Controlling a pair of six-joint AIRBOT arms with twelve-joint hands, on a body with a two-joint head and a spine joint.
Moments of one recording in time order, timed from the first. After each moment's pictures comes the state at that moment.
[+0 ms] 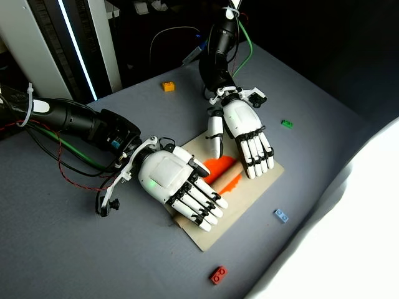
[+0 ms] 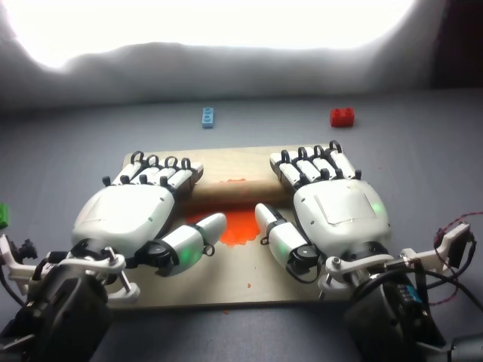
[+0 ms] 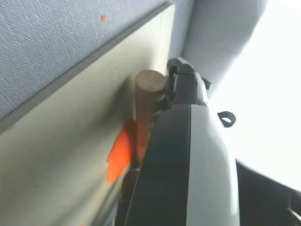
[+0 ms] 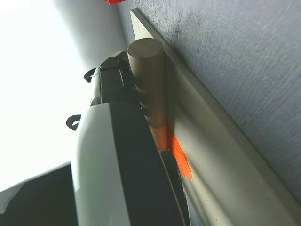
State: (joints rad) left arm 0.83 -1.29 1.11 -0.73 -1.04 1.36; right arm -0.72 -1.66 1.26 0.87 1.22 -1.62
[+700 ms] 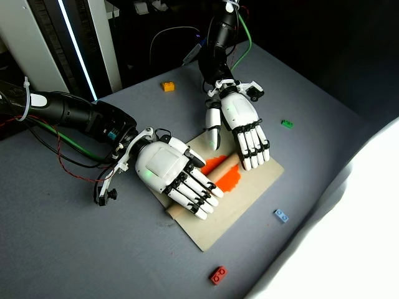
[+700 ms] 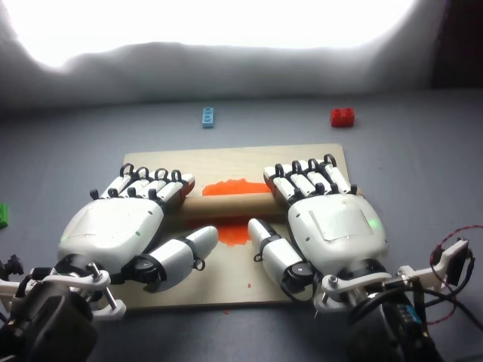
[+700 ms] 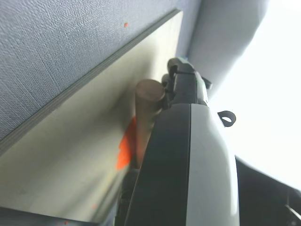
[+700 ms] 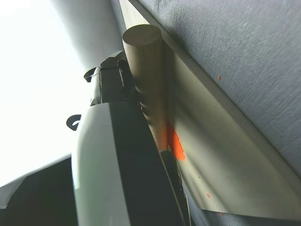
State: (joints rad) left arm 0.87 -1.25 1.04 -0.72 -1.07 1.33; right arm -0.73 -1.66 1.19 0.88 1.26 -1.64
